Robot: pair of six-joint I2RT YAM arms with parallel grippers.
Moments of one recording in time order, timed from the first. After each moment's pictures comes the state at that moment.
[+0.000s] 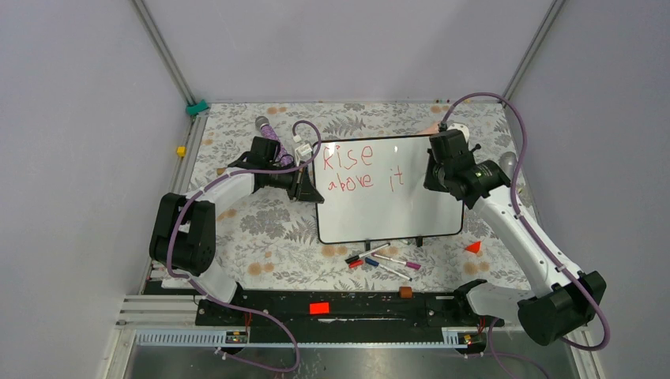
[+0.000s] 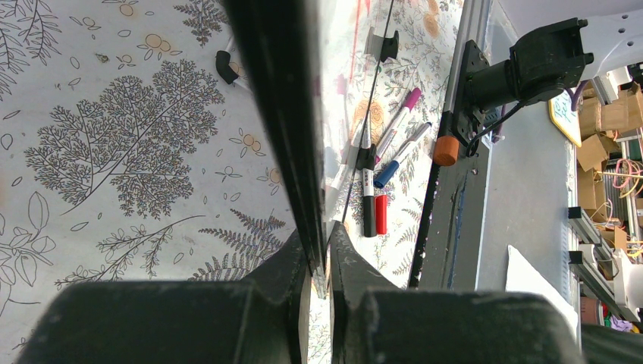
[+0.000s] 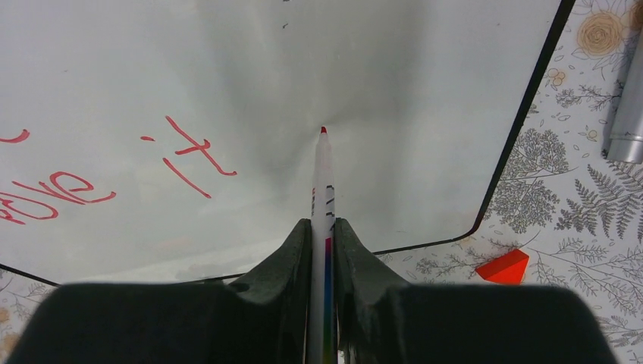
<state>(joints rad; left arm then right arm) -0.27 1.63 1.01 -0.32 1.07 0.14 0.42 1.19 1.20 -0.86 0.30 0.46</state>
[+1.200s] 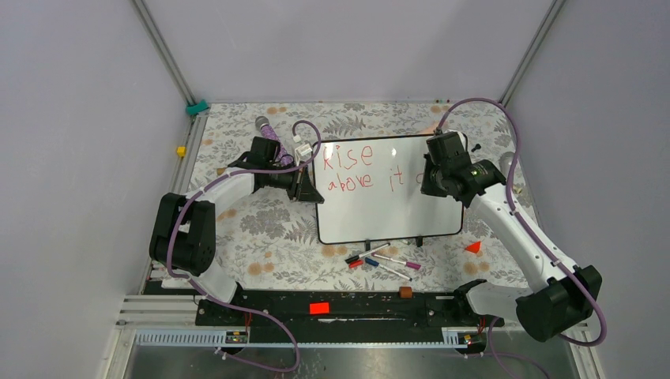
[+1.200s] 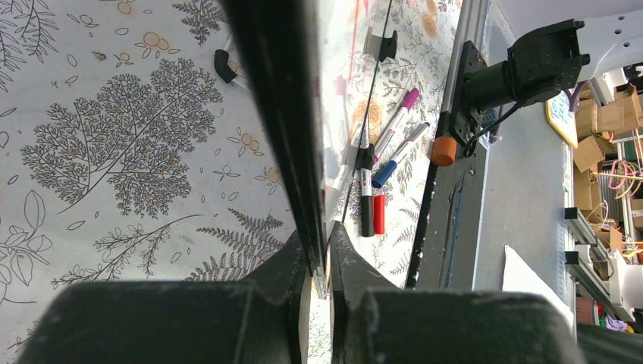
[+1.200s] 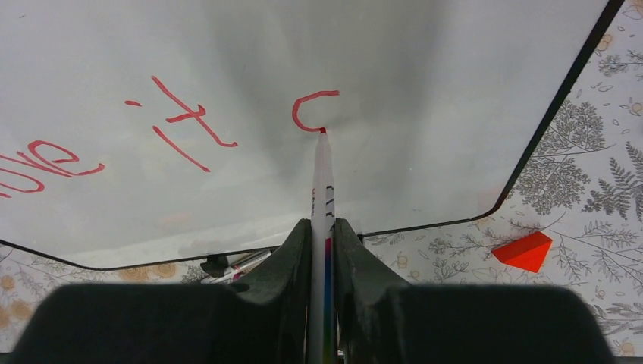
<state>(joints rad) -0.27 1.63 1.01 -0.32 1.08 0.13 0.42 1.22 1.18 -0.89 0.22 0.48</state>
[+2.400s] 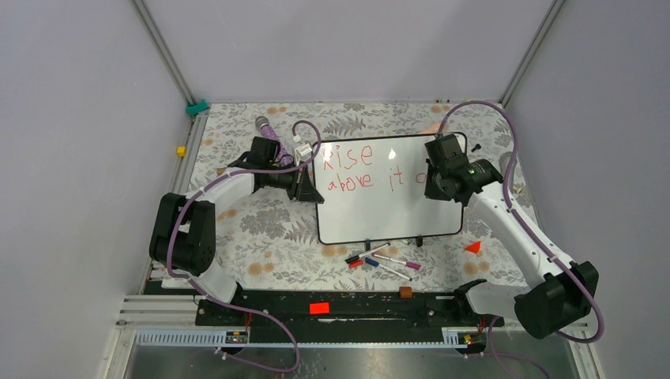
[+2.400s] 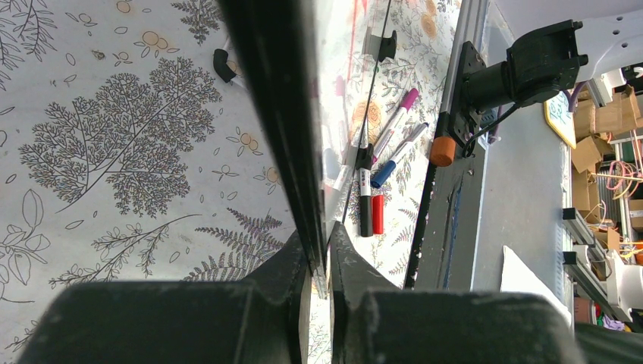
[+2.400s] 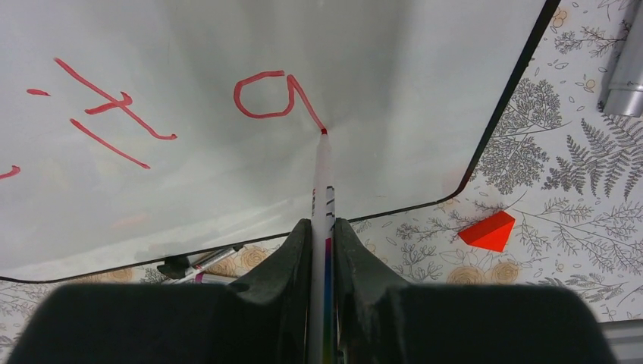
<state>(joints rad) -0.27 1.63 1.01 -0.32 1.08 0.13 0.41 1.24 1.16 -0.94 0.29 0.46</state>
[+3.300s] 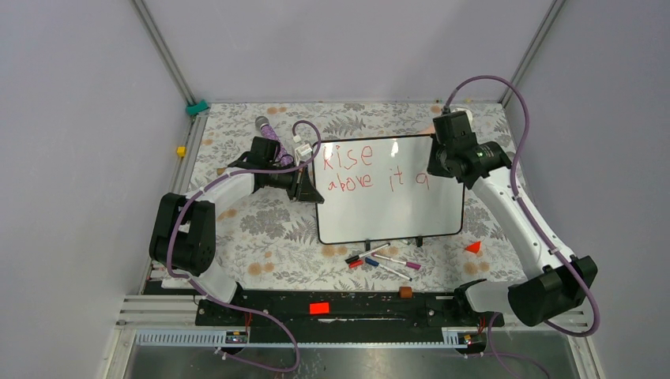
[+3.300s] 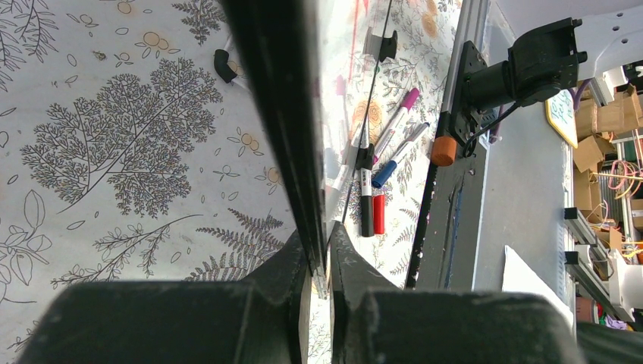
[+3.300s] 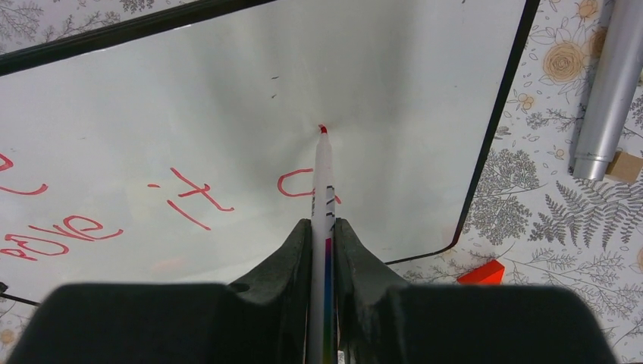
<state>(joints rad) -0.27 1.63 1.01 -0.32 1.08 0.14 0.36 1.32 1.37 -0.92 0.29 0.41</state>
